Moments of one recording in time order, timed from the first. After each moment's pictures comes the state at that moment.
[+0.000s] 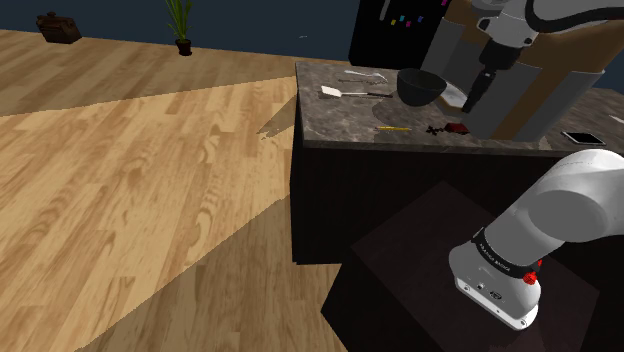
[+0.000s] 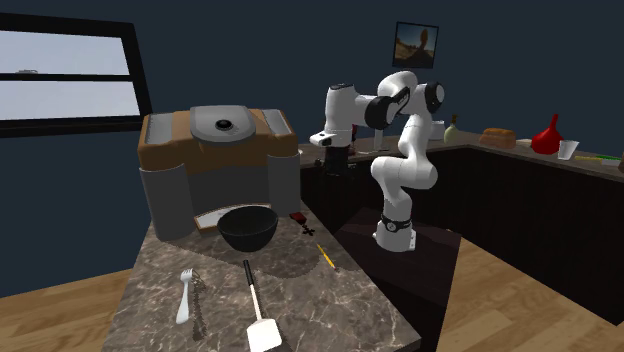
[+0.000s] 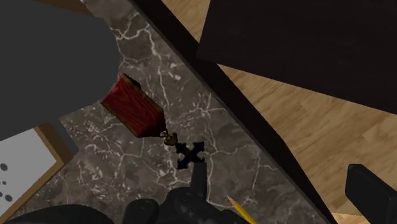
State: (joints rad) arm -0.01 -0.82 -0.36 -2.62 -0.30 1.84 -0.47
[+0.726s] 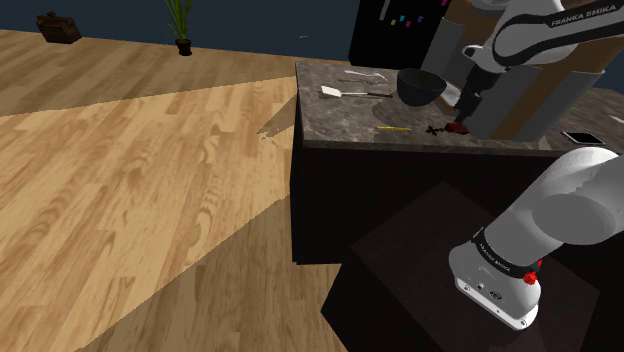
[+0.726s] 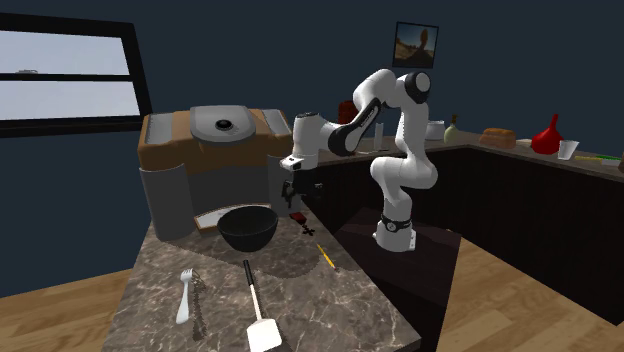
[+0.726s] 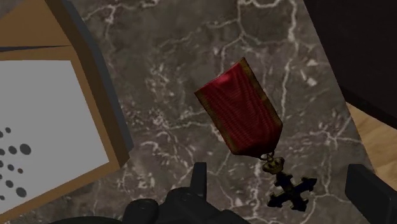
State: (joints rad) arm 0.07 -0.50 -0.70 -2.58 -0.41 2.21 -0.87
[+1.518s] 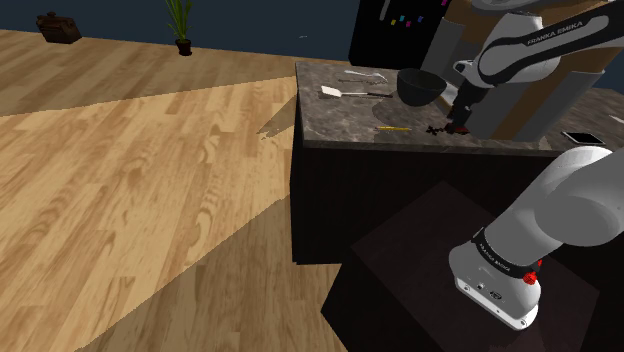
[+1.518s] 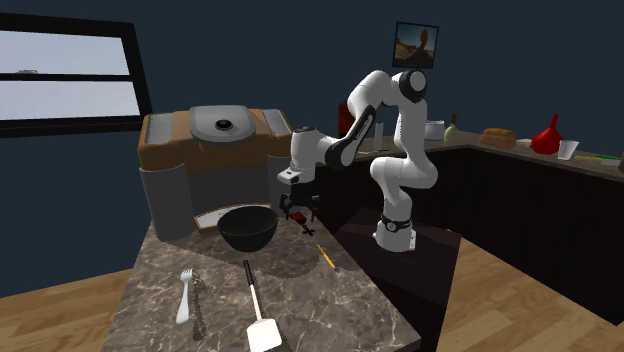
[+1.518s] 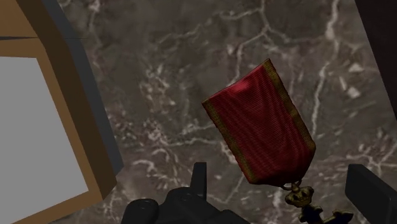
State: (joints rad) arm 0.11 -0.38 -0.79 -2.62 -0.39 2.37 -0.93
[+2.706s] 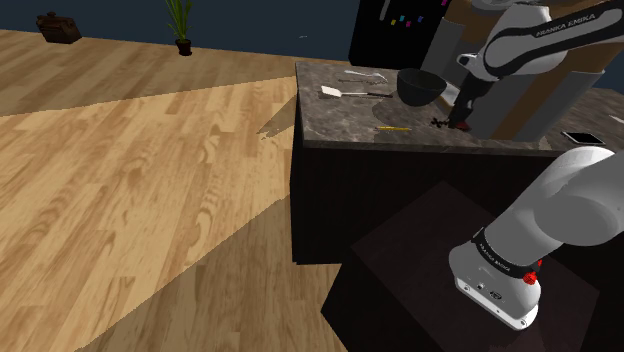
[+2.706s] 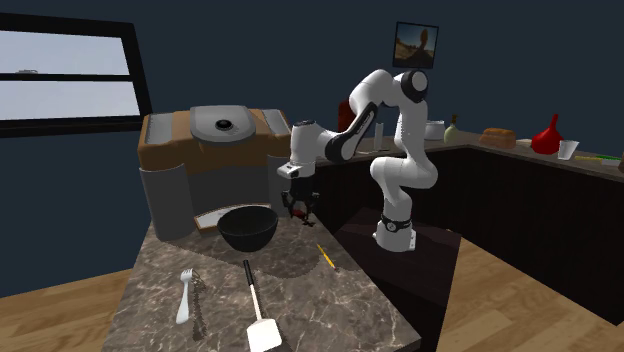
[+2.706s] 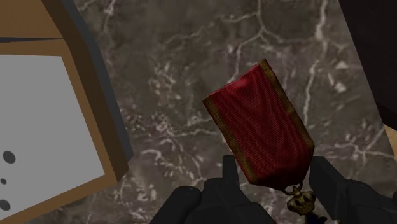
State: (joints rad) arm 0.10 -0.43 -0.76 -2.59 -0.40 2.31 -0.92
